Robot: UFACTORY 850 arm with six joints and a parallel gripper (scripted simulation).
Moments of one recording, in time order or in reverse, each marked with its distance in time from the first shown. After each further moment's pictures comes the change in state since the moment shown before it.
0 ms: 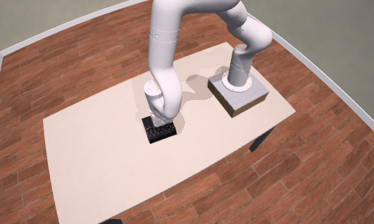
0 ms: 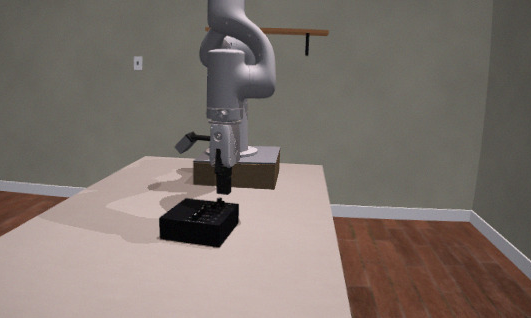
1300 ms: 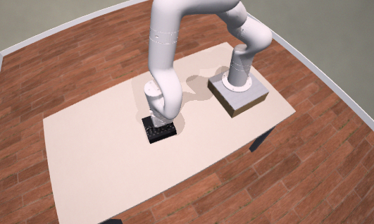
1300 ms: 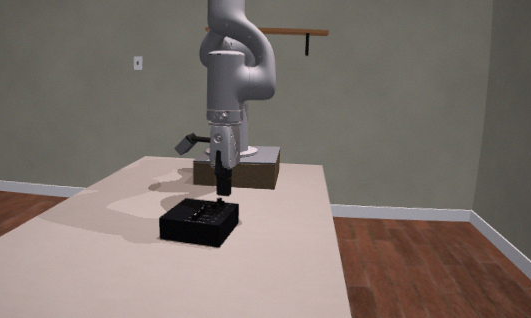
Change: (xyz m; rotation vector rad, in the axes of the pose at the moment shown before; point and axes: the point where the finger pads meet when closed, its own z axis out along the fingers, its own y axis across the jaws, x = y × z) arm 0.000 0.000 0.004 0.001 0.001 0.000
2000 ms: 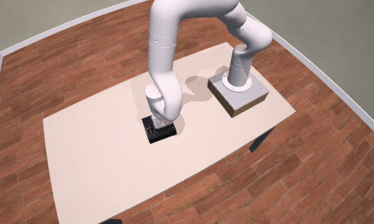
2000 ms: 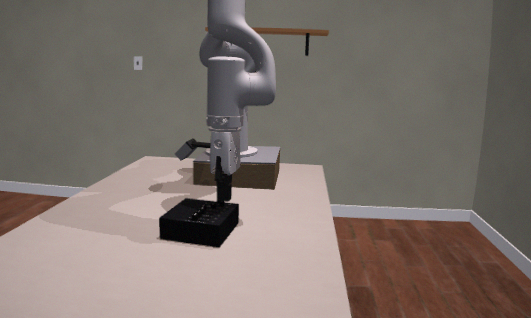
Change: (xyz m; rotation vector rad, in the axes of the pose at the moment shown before) arm -0.001 0.000 0.013 0.000 0.000 0.000
